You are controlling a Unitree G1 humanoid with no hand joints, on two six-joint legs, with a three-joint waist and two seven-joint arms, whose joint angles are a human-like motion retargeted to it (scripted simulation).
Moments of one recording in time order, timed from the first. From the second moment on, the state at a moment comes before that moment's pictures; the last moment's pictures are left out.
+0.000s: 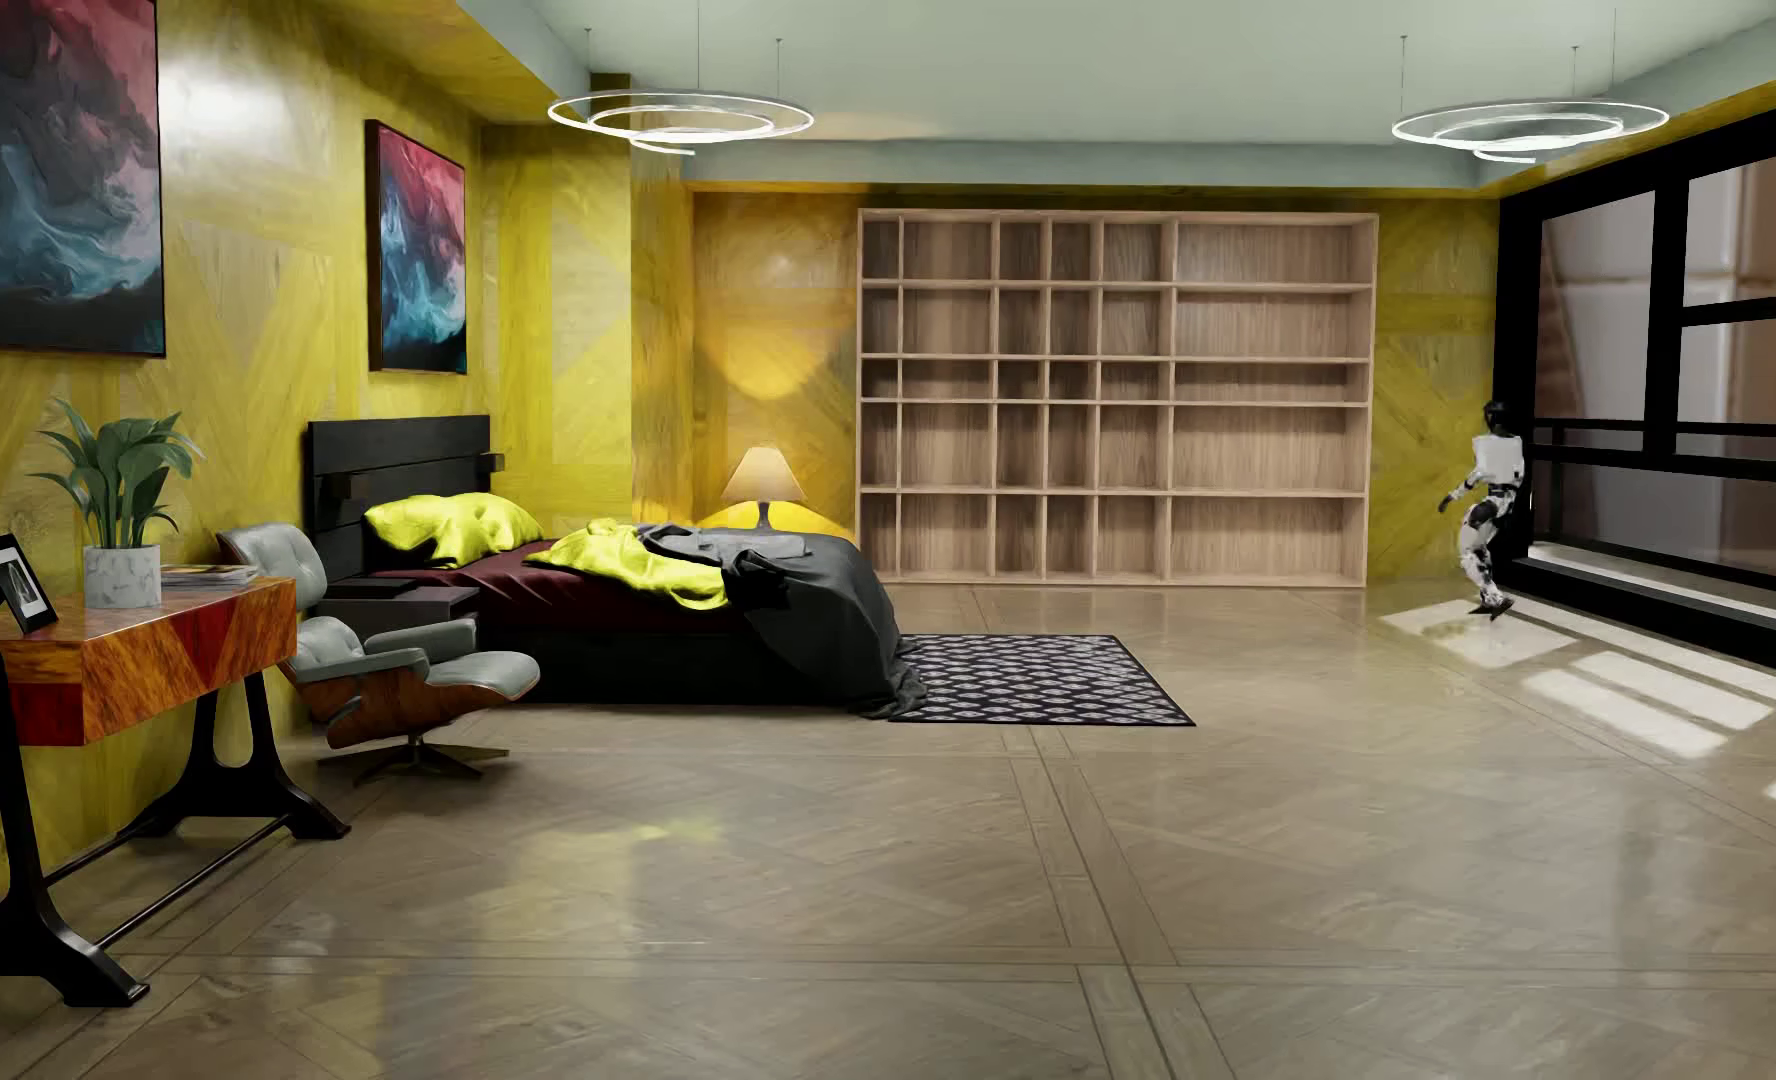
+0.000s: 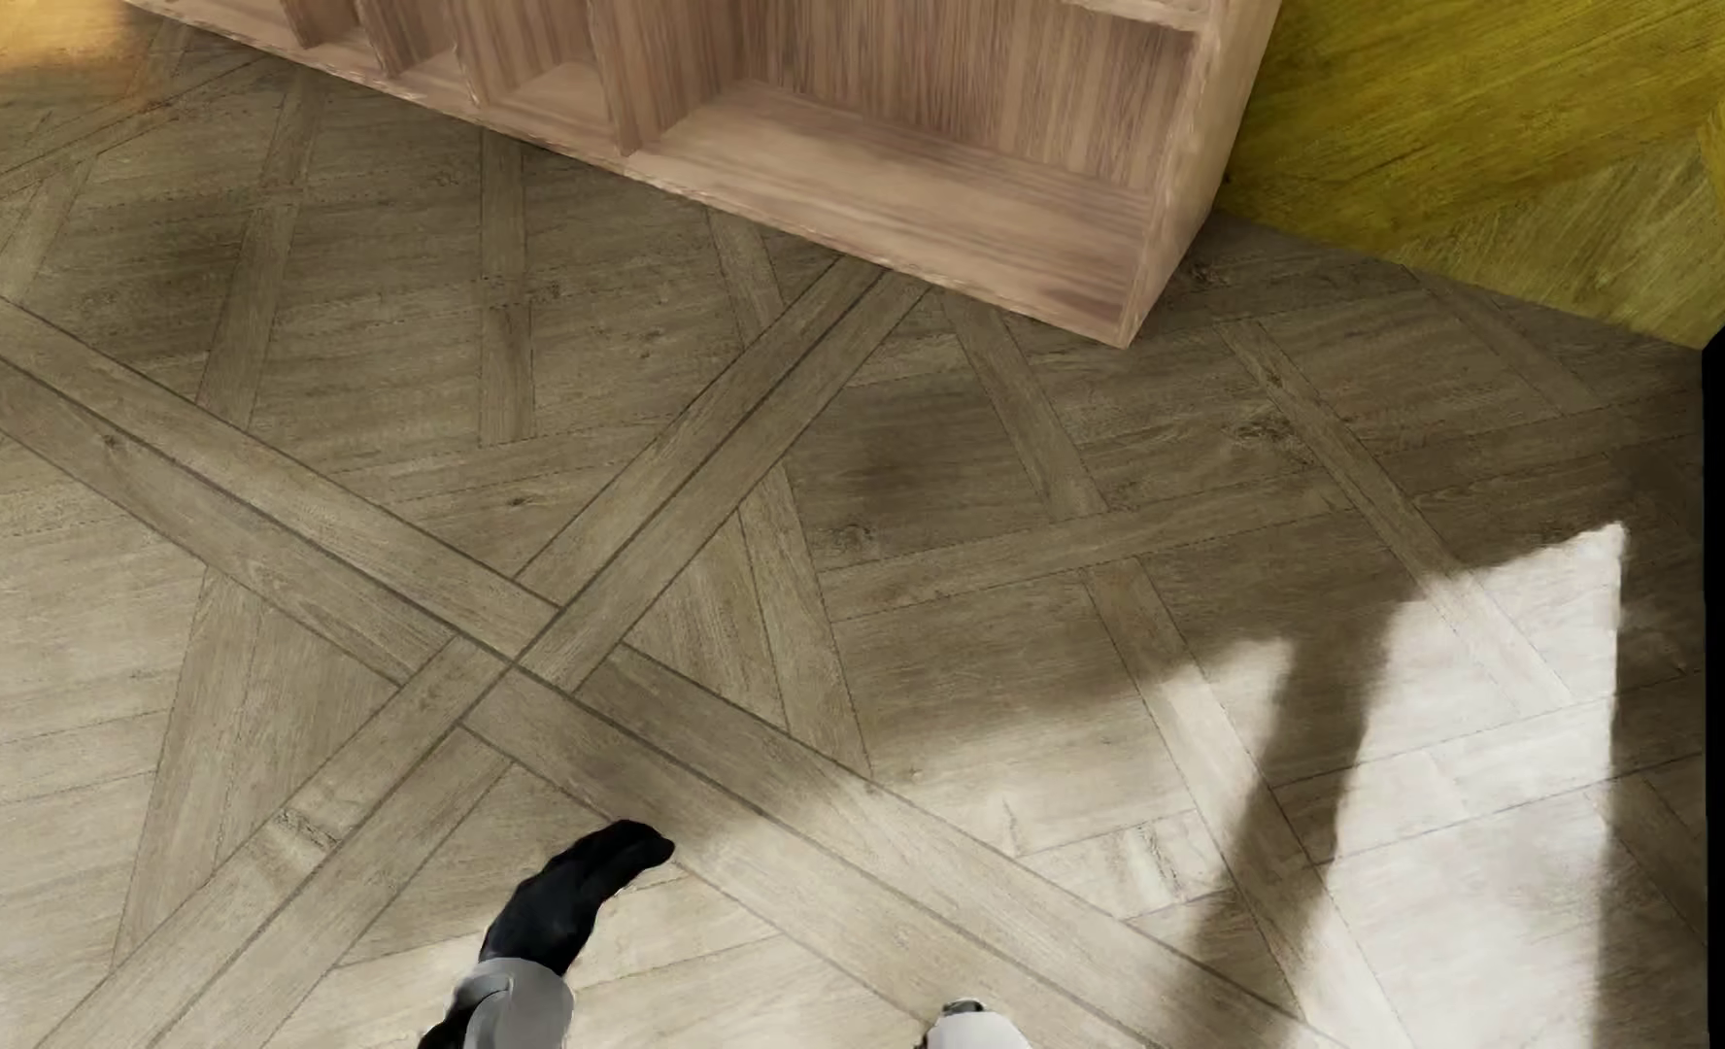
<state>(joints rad) -0.30 -0.51 -0.06 -0.15 -0.04 -0.04 0.09 0.10 0.09 1.09 0.71 0.08 0.12 -0.12 -0.05 0.11 -0.09 -0.24 0.09 -0.16 0.33 0.49 1.04 0.81 -0.99 0.00 0.06 0.15 0.09</state>
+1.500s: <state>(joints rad) -0.29 -0.45 -0.01 0.12 -0.33 -0.03 0.42 -0.16 0.05 0.71 0.88 0.07 0.18 -0.51 -0.33 0.15 -0.30 0.02 0.04 -0.19 0.08 0.51 0.65 0.87 -0.72 0.05 0.15 0.03 -0.15</state>
